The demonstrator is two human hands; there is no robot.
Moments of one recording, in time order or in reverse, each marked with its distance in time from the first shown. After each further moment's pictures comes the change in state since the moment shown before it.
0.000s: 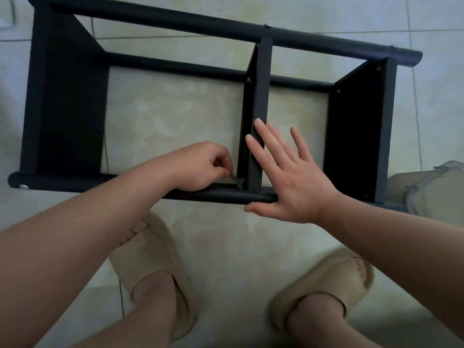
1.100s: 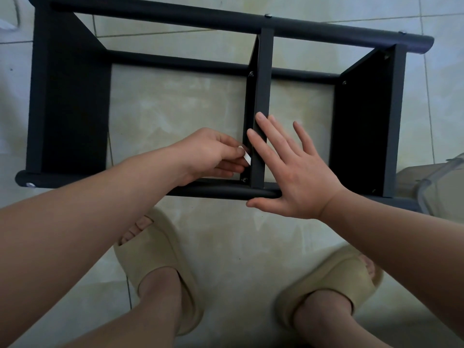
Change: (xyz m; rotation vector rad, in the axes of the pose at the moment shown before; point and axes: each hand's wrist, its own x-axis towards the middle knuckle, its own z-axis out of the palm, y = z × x) left_hand 0.003 0.018 0.005 -0.857 0.019 -0.245; right_hand 0.000 -0.001 0.000 0.006 0.043 0.011
